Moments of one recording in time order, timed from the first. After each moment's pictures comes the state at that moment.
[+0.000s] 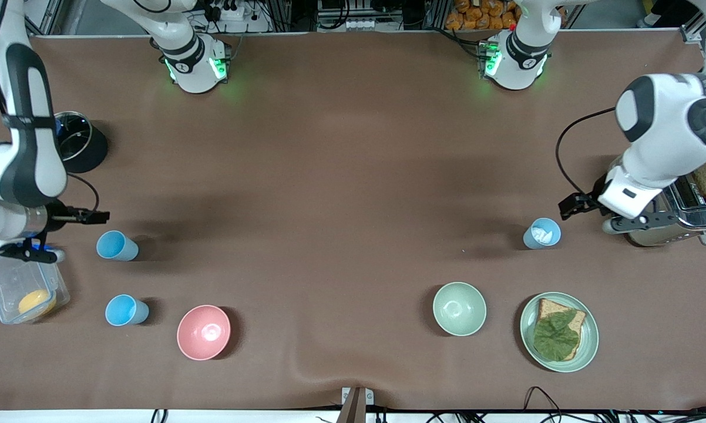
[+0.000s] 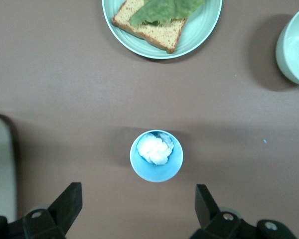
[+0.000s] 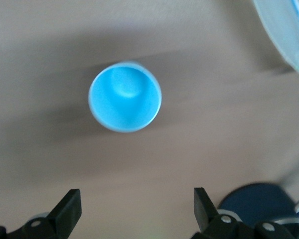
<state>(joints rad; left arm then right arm) 0.05 0.10 -0.09 -2.14 0.03 2.34 -0.15 -0.10 0.46 -0.13 -1.66 -0.03 1.79 -0.08</state>
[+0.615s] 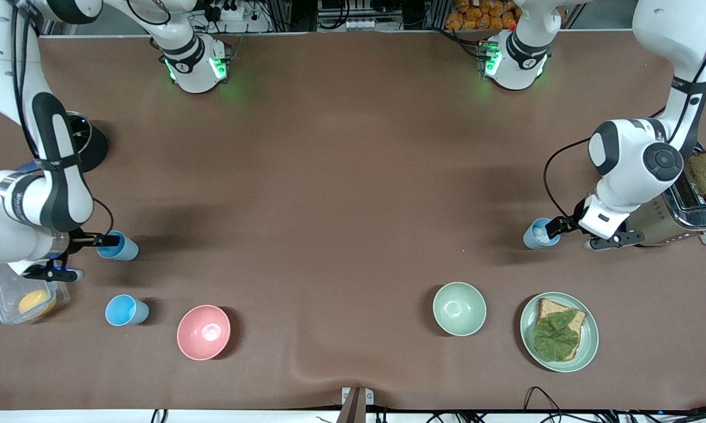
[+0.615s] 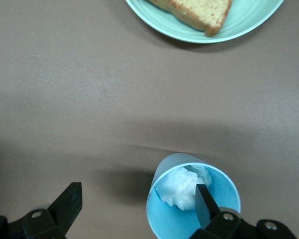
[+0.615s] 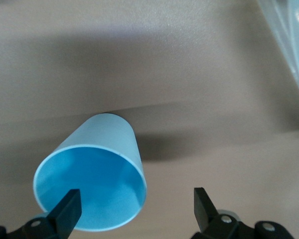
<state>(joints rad) 0.11 0.32 -0.08 -2.18 0.03 2.59 -0.15 -0.12 0.62 -0.12 -1.65 -0.03 2.00 -0.13</state>
